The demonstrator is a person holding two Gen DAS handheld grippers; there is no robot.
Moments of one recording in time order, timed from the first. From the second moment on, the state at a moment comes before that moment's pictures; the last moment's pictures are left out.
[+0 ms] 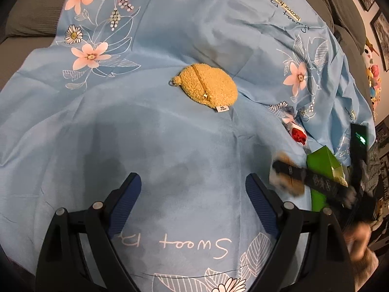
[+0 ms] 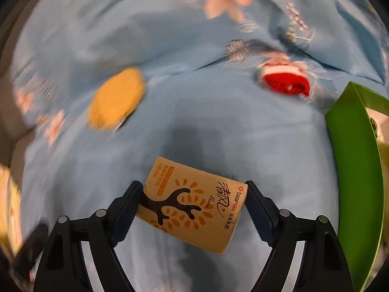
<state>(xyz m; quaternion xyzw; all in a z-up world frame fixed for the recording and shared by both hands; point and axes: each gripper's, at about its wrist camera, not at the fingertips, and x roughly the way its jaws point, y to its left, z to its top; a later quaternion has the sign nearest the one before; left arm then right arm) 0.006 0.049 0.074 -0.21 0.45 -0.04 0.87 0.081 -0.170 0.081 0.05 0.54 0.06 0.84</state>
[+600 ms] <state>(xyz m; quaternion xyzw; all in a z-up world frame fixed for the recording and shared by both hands) -0.001 -0.007 0.064 -0.19 0.45 -0.16 0.86 0.031 -0.230 0.114 0.21 0.48 0.09 0.85</state>
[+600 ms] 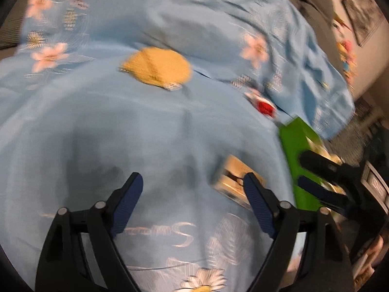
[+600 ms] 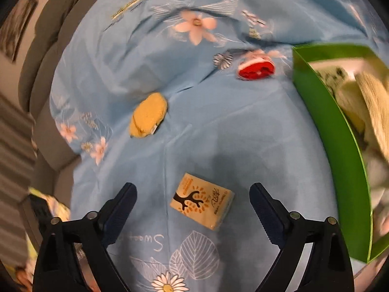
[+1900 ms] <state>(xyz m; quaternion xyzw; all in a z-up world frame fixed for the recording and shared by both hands) 0.039 -0.222 0.150 -0.10 0.36 -0.37 0.85 -0.007 -0.387 0.177 0.34 0.30 0.00 0.89</state>
